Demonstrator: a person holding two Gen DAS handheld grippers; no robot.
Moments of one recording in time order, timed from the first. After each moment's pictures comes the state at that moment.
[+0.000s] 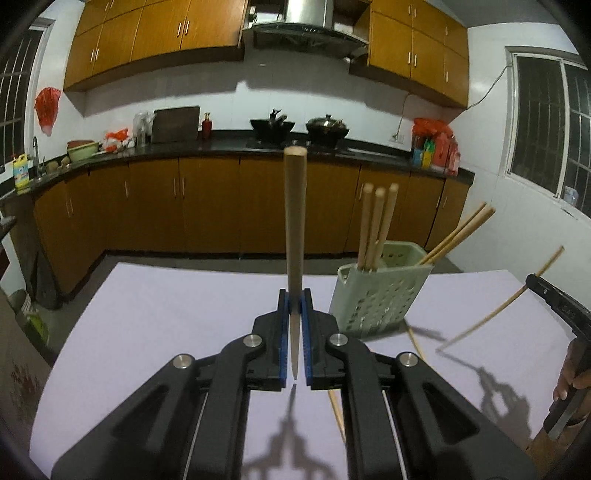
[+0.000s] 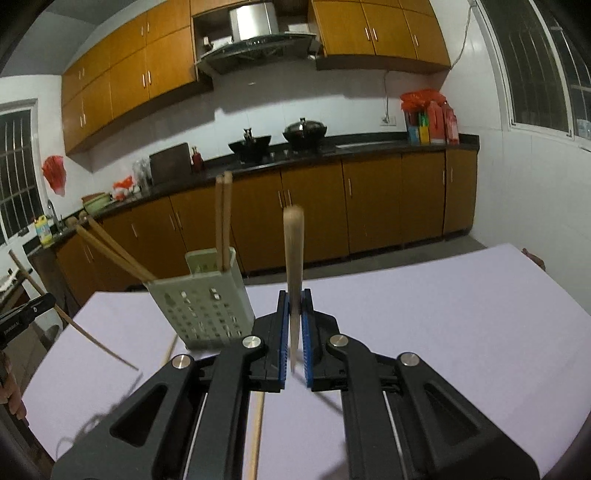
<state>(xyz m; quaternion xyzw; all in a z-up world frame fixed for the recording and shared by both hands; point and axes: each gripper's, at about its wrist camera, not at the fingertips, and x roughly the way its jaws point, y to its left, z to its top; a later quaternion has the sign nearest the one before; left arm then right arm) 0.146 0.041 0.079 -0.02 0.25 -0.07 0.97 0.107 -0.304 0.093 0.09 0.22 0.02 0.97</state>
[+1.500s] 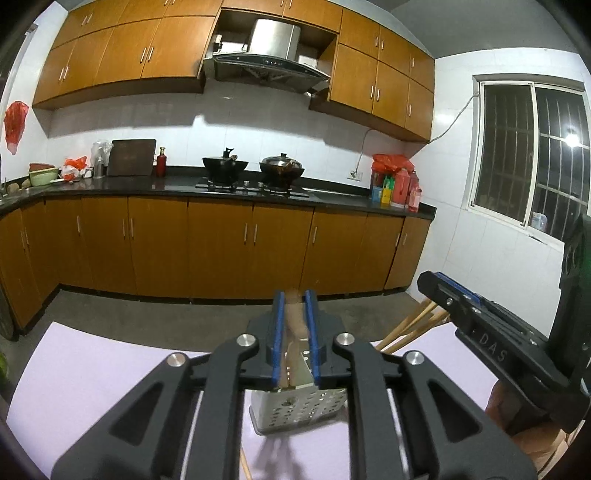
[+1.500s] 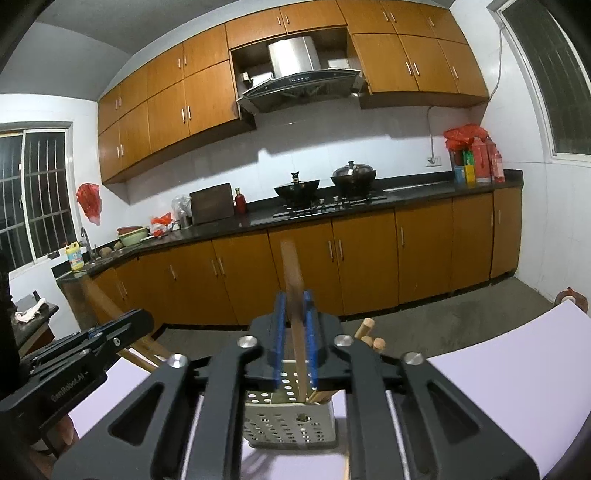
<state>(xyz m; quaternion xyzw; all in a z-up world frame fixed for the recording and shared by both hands) 0.220 -0.038 0.119 -0.05 0.17 -0.15 0.97 0.174 -0.240 0.140 0.10 0.14 0.08 0.98</state>
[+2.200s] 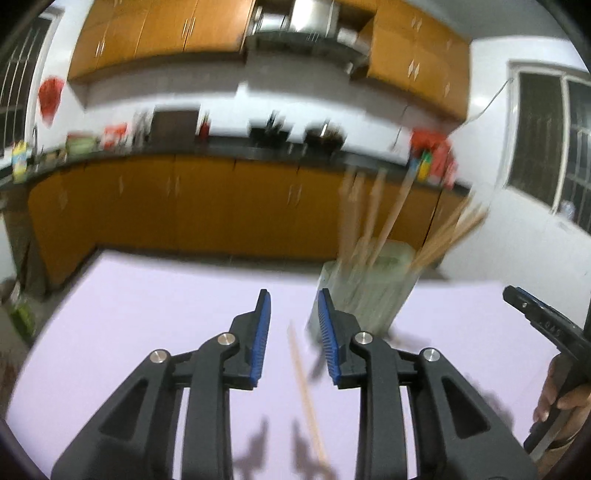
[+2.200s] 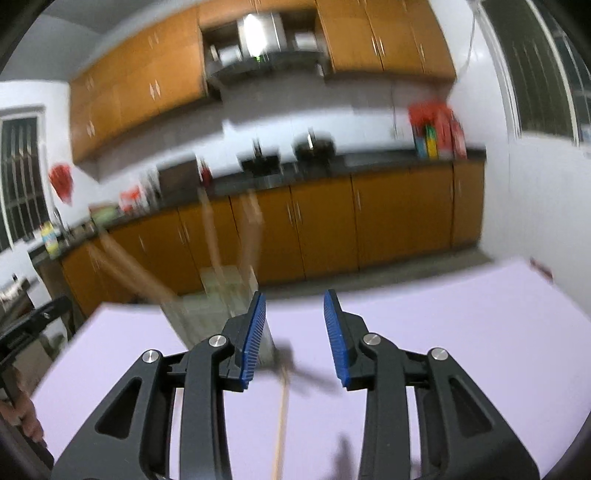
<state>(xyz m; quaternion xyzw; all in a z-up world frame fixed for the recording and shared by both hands) 0.148 0.025 0.040 -0.05 0.26 -0.07 0.96 0.115 -0.292 0.065 0.09 0.26 0.02 0.96</state>
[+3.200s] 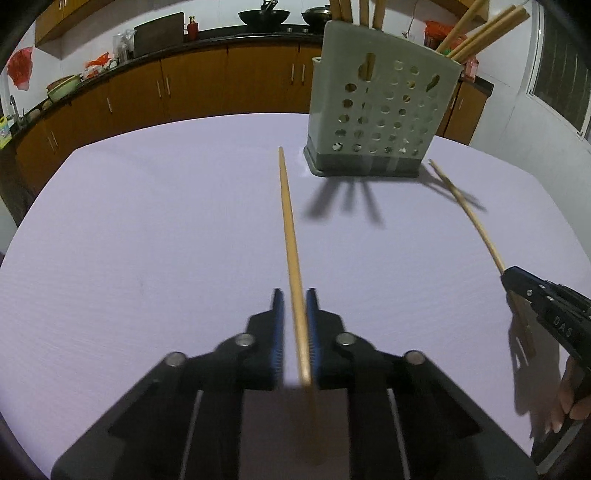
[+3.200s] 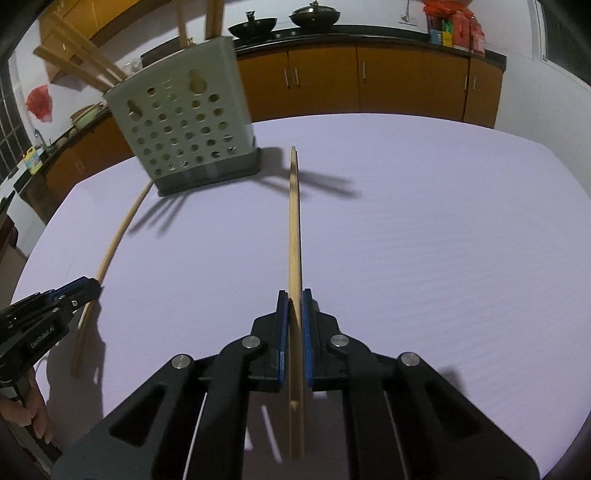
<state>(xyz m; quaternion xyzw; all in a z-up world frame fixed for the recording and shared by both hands) 0.169 -0.020 -0.084 0.00 0.44 -0.06 0.90 0.123 -0.271 -0.054 0.07 0.43 0.03 0.90</state>
